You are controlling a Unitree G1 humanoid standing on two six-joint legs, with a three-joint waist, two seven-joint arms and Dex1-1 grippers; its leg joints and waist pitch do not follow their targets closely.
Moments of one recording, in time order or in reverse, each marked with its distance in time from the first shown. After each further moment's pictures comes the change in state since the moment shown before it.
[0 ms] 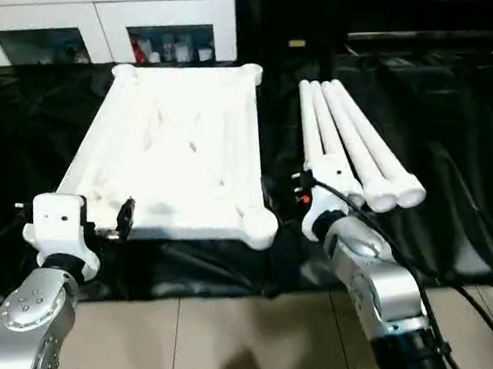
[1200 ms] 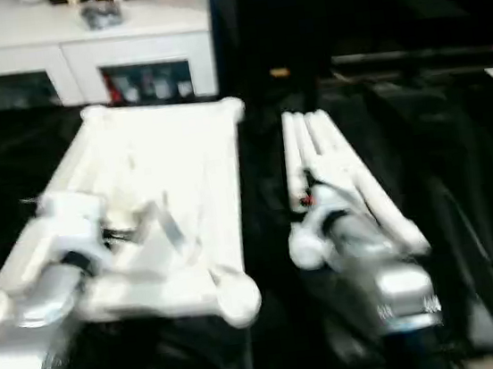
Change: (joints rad) left arm -0.008 0.025 -0.063 -0.002 -0.043 -0.005 -0.123; right arm -0.011 -0.113 0.012 -0.017 -0.016 0.039 0.115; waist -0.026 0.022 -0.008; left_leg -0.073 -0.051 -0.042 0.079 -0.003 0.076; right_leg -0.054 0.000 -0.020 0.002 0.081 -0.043
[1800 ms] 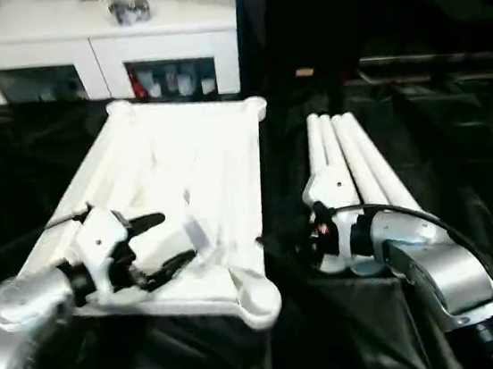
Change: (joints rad) left arm -0.018 0.321 -0.158 -0.011 -0.148 -0.041 -0.610; right arm 0.014 -0.343 0.161 -0.102 0.074 0.021 0.573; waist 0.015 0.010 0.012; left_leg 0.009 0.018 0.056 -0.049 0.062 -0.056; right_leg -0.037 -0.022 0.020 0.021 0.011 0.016
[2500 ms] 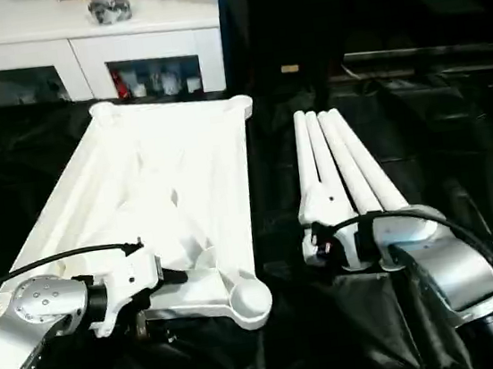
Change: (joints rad) left arm -0.081 0.092 -0.191 0.124 0.112 0.019 -0.169; right arm -0.026 -0.067 0.060 0.027 -0.064 -0.036 0.110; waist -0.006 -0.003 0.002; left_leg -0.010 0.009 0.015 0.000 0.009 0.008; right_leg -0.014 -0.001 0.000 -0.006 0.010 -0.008
